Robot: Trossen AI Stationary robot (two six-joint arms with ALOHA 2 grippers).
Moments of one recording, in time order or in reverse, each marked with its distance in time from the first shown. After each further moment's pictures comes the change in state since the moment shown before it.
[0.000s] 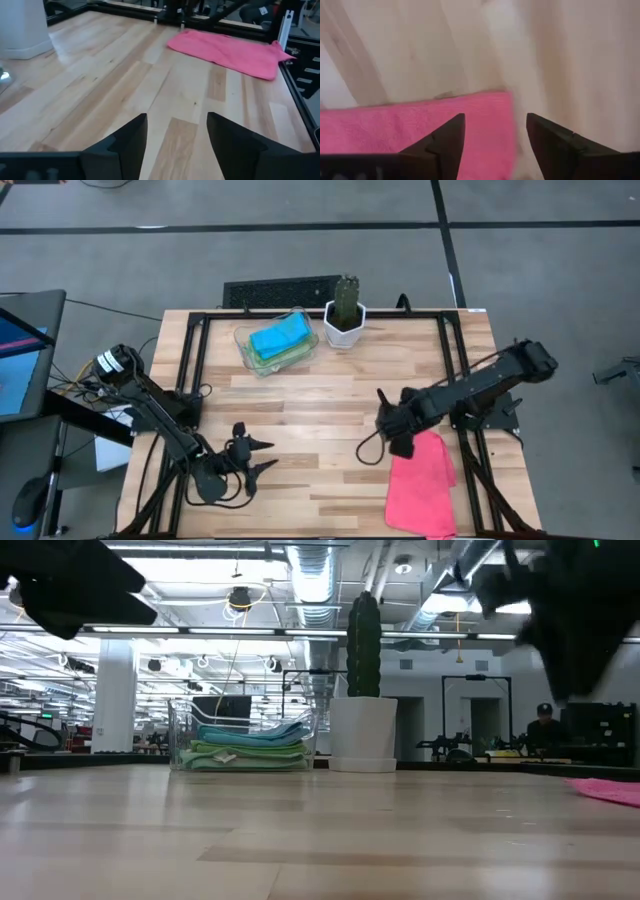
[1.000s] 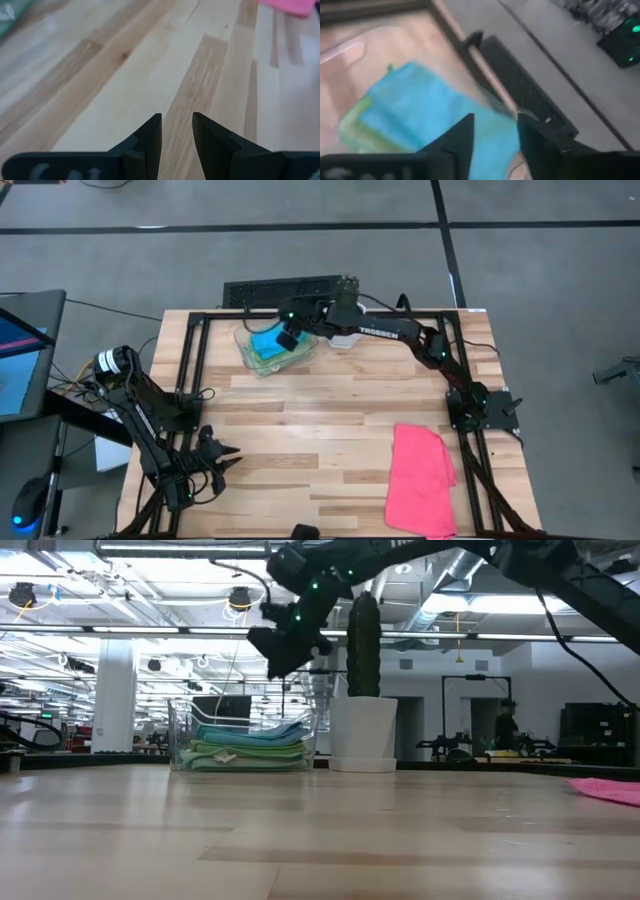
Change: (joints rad) left arm -0.330 0.000 -0.023 -0.743 0.035 -0.876; right arm -0.654 0.818 1.113 0.483 0.297 -0.669
